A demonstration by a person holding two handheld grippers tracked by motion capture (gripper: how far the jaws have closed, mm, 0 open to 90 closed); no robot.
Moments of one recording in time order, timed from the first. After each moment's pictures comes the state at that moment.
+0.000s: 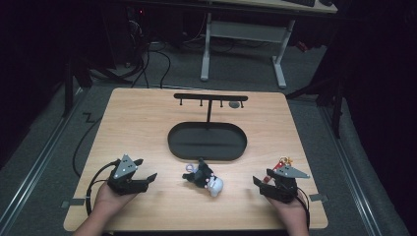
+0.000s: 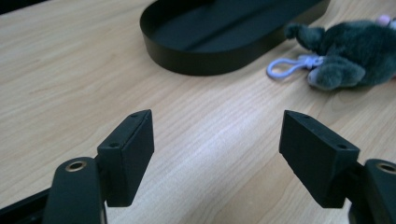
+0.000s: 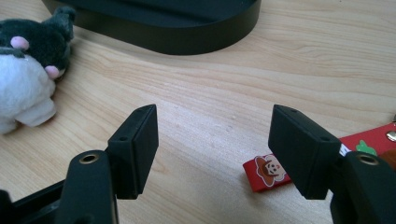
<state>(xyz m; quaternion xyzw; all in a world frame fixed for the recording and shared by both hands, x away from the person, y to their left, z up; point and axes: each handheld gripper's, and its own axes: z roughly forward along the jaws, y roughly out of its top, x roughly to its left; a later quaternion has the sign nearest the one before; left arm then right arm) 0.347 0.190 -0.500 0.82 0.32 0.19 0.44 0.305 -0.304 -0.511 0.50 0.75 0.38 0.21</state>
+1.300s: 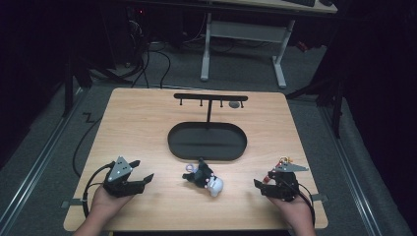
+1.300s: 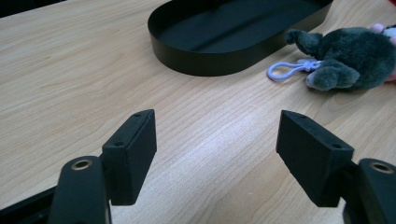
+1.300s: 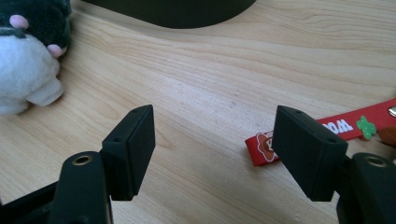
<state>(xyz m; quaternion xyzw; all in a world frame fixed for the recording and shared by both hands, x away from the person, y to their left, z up) 0.338 0.199 -0.499 0.81 0.33 0.20 0.44 0.309 -0.304 -0.495 0.52 0.77 0.33 0.16</state>
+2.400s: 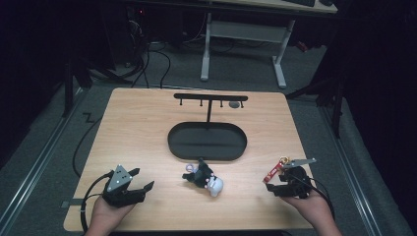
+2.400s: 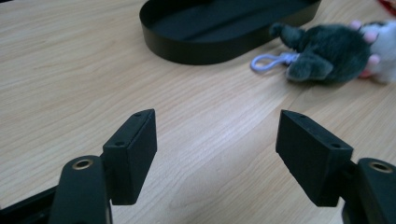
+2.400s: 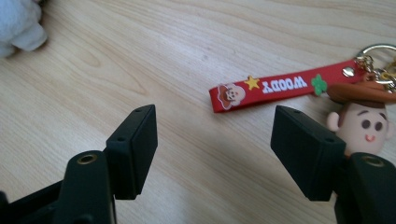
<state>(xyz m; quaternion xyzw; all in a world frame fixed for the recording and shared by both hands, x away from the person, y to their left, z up) 0.311 0.192 -0.504 0.81 0.35 0.20 0.43 0.313 -0.334 -0.473 0.51 0.82 0.25 0.10</state>
